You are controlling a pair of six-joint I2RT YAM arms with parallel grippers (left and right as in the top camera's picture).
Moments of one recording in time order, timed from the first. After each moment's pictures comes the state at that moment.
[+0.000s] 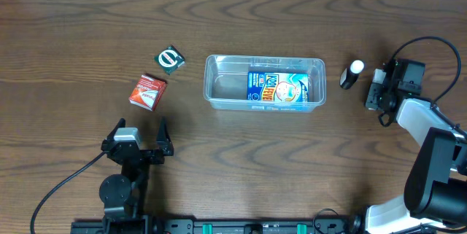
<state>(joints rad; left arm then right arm) 0.06 0.01 0.02 -0.11 0.09 -0.11 -0.26 1.72 0.84 -0.19 0.06 0.01</state>
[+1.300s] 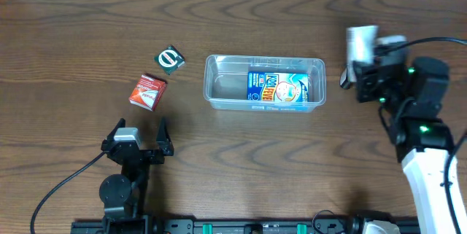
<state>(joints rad) 0.06 0.01 0.02 -0.11 0.09 -0.11 -0.07 1.13 0.84 -0.27 -0.33 -0.13</state>
